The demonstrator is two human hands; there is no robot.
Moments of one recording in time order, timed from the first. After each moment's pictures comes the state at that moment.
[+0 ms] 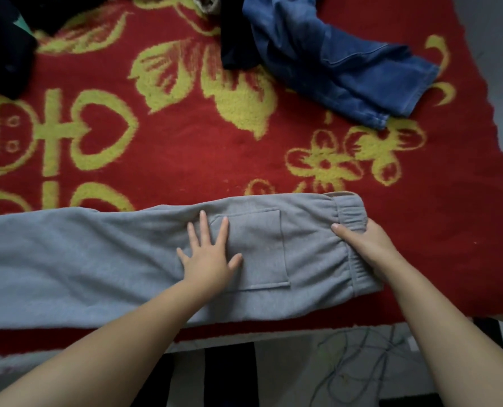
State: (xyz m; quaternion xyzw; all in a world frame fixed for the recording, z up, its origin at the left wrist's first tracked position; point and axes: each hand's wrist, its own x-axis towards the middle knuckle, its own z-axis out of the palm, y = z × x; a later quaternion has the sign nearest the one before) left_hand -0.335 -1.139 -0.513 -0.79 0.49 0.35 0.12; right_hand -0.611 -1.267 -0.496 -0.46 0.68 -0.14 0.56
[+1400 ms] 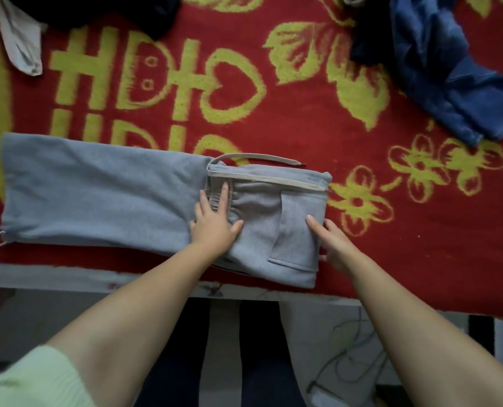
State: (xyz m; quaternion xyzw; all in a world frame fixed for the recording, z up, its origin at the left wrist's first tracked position) left_hand -0.154 -1.030 -0.502 -0.84 0.39 0.37 0.00; right_hand -0.385 -1.139 -0.487 -0.36 0.66 0.02 0.66
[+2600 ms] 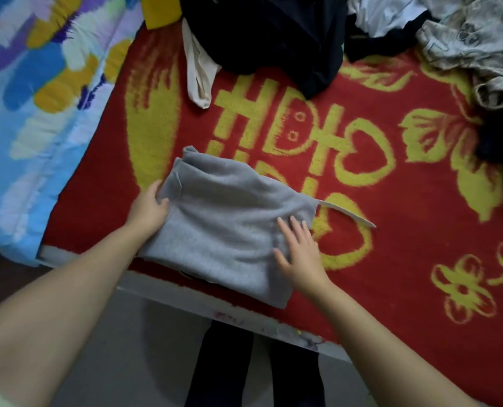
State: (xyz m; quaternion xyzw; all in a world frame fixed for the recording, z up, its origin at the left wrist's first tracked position) left_hand 0.204 -0.880 -0.484 -0.91 0.15 0.32 -0.19; right_hand -0.077 -1.021 -0.451 -0.82 0.40 0.17 0.38
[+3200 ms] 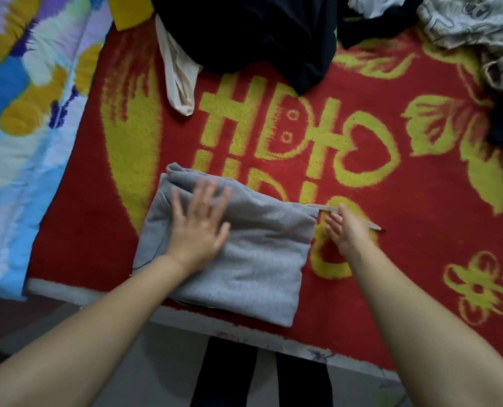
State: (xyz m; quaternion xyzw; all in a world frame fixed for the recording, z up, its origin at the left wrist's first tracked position) left_hand 0.138 -0.931 -0.496 -0.81 0.58 0.05 -0.06; right_hand -0.072 -1.140 -0.500 -0.26 0.74 -0.14 0.61
